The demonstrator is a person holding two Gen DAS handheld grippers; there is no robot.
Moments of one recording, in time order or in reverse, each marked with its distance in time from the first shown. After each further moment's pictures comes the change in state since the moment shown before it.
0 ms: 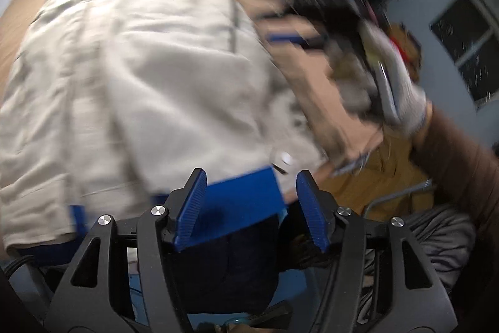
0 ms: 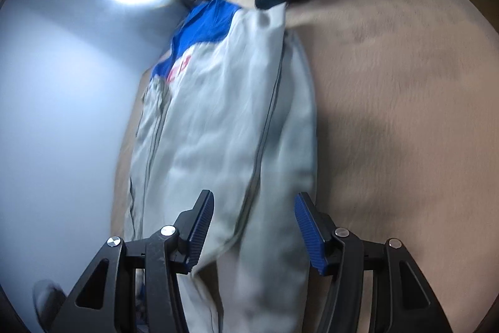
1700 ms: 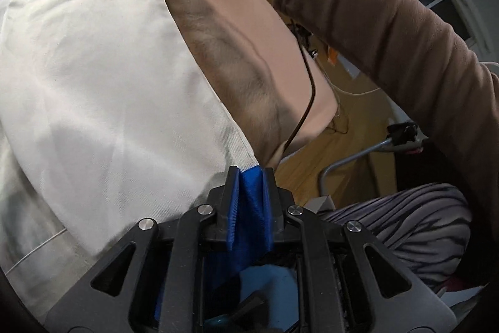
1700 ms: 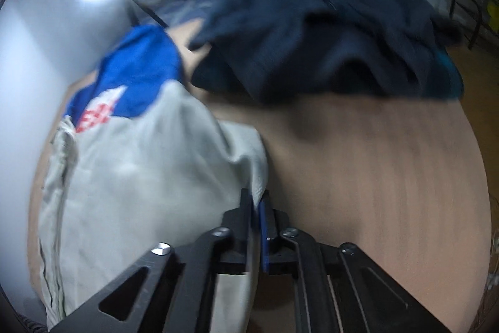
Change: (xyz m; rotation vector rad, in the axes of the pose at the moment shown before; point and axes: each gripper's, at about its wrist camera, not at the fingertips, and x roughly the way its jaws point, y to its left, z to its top) left arm 0.097 -0.059 0.030 0.116 0.182 -0.289; right arm 0.056 -0.008 0.154 -0.187 -0.065 -0.404
